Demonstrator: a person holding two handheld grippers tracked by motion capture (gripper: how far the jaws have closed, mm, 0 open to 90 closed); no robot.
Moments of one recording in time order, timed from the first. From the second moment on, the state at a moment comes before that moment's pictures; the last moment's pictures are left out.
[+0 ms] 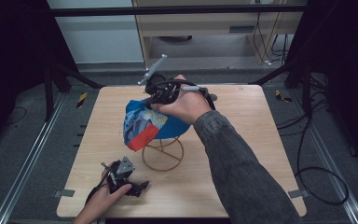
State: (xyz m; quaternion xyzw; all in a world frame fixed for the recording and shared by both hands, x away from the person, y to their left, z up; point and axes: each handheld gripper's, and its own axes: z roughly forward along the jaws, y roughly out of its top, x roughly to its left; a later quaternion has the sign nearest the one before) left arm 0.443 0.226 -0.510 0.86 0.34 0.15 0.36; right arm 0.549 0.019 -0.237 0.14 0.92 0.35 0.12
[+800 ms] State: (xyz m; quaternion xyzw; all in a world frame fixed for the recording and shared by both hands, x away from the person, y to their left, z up) left arm 0.442 0.227 -0.510 0.86 0.33 0.15 0.36; right arm 0.544 0.010 -0.238 0.15 0.91 0.36 0.13
